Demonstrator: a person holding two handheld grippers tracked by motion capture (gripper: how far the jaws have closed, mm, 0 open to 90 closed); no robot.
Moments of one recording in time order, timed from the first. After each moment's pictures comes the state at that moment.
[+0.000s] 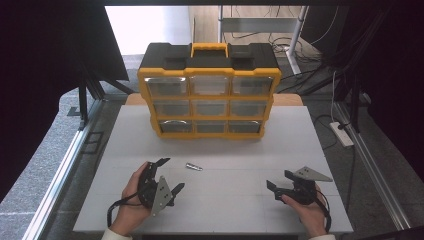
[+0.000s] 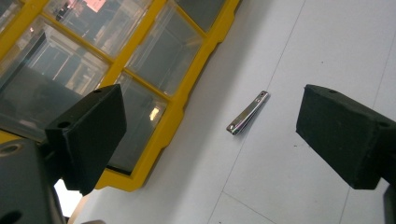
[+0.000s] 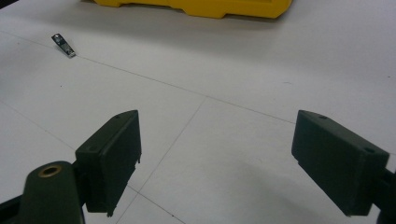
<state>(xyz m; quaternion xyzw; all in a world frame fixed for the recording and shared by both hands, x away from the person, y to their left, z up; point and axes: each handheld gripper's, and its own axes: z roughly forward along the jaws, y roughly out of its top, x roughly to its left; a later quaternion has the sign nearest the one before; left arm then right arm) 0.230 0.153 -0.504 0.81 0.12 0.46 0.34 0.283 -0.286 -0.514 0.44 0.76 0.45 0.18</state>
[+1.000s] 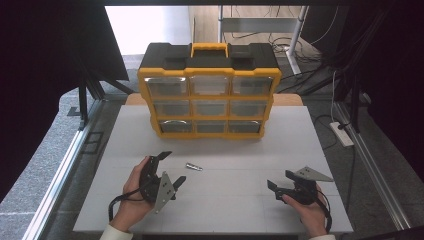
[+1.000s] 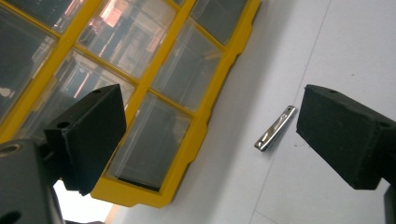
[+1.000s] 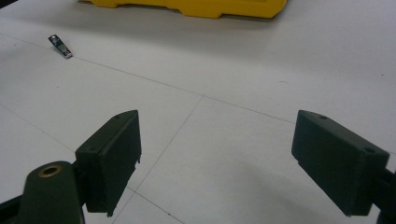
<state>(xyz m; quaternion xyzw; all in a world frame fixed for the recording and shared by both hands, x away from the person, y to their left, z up) 0.238 0.147 -0.486 0.80 0.09 0.50 0.32 0.283 -0.288 -0.514 0.44 0.76 0.45 0.18</state>
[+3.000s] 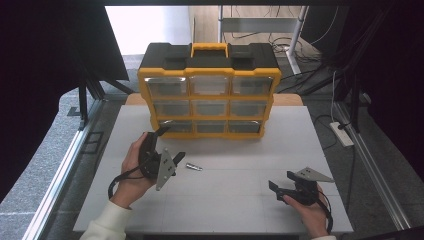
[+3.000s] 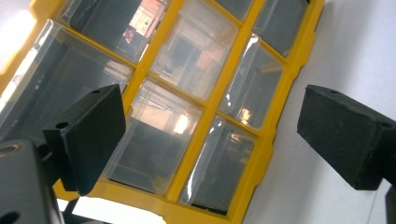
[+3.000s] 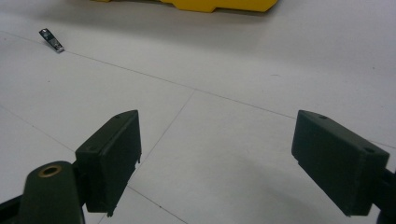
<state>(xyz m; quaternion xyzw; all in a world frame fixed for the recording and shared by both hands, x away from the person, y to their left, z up) 0.274 0.148 -0.438 0.77 0.09 0.55 0.31 0.282 -0.292 -0.516 0.45 0.76 0.44 0.19</state>
